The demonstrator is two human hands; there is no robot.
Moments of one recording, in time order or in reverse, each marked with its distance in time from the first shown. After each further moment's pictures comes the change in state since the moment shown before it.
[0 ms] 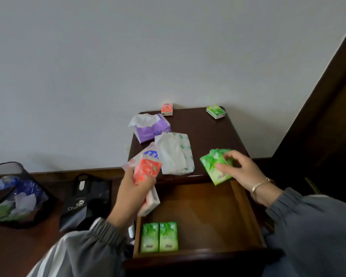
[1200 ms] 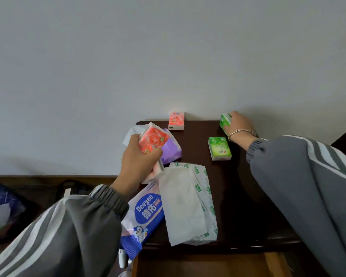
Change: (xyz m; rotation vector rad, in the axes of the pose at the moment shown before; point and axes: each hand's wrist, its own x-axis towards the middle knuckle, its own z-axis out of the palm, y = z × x) left_hand 0.233 0.029 0.039 0.175 0.039 0.023; right_hand 0.354 -0.011 0.039 -0.895 0.265 0.022
